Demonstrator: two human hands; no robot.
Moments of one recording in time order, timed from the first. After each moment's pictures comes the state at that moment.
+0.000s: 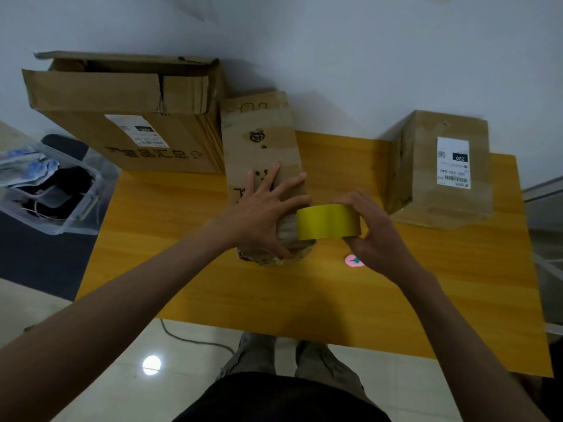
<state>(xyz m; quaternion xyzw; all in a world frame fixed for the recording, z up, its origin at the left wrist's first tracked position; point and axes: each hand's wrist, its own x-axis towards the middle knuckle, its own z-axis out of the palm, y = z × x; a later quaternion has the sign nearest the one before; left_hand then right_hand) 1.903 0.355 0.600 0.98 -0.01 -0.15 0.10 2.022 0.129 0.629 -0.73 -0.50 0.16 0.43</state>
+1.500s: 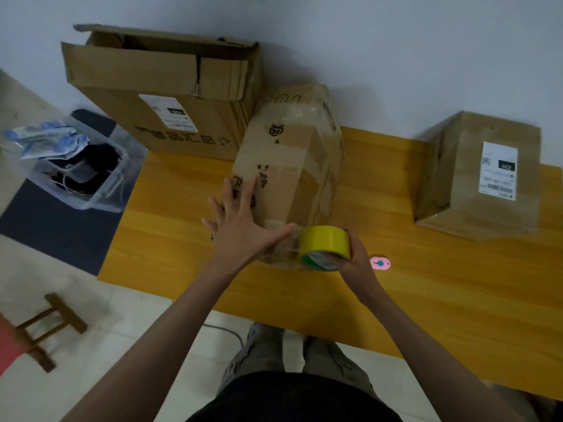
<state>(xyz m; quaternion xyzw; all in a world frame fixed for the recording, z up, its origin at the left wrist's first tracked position) 1.821 0.351 0.588 0.82 0.46 -0.06 0.33 1.949 0.151 0.536 -0.73 -0.20 0.40 0.52</state>
